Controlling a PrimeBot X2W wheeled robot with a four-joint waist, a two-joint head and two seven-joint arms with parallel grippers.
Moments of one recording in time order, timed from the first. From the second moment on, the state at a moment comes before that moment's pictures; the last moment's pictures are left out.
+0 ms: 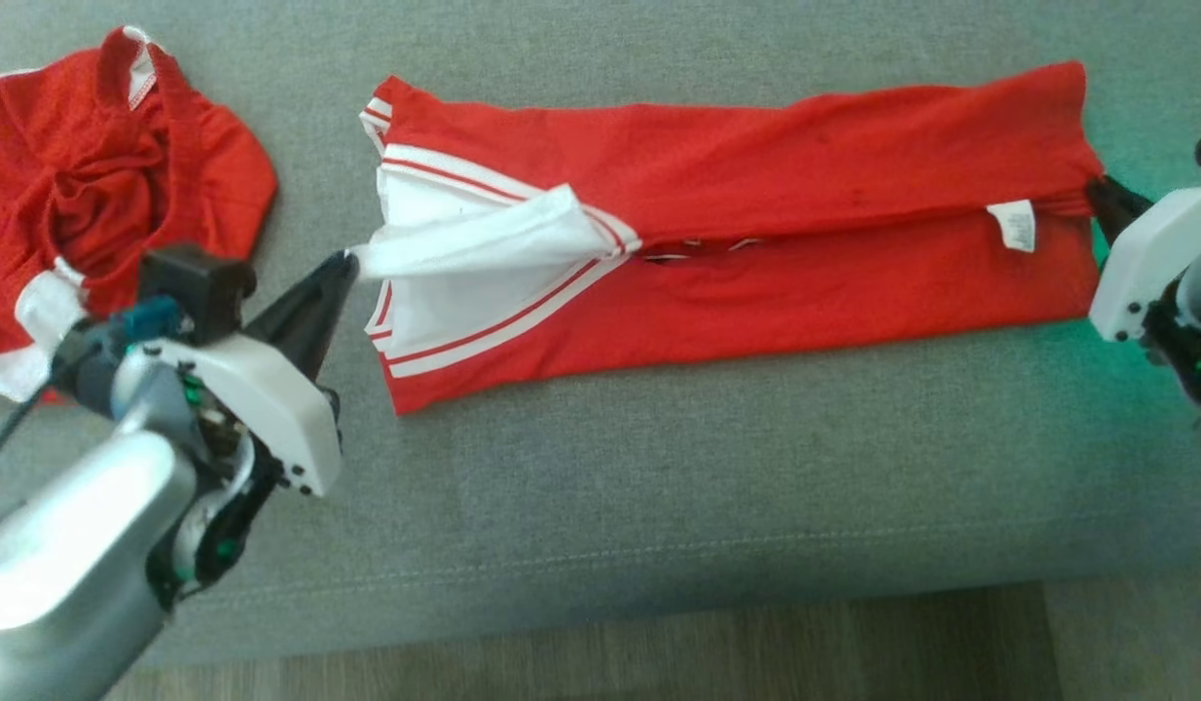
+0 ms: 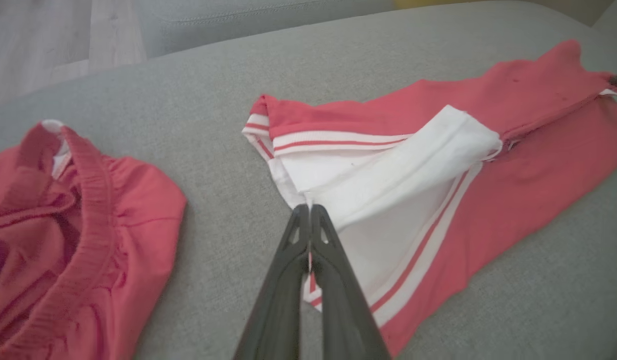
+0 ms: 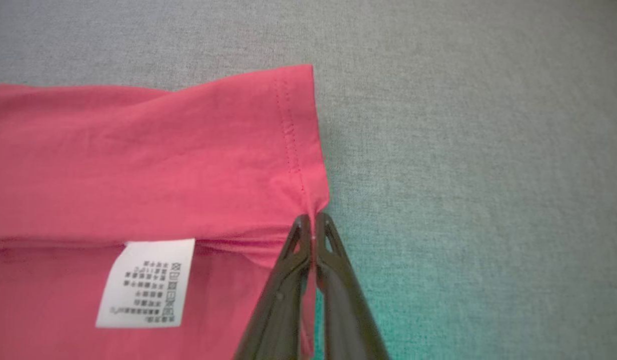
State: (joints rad) left arm -0.59 0.71 -0.90 0.03 -0.83 0.22 0.01; right arm -0.70 -0.39 0.09 0.72 0.37 0.13 0.26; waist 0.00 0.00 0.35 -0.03
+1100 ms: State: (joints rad) left arm -0.09 0.36 -0.63 -0.09 -0.42 0.56 -0.25; right arm -0.36 -0.10 -0.13 0.61 0.19 0.13 -0.24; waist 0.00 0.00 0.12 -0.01
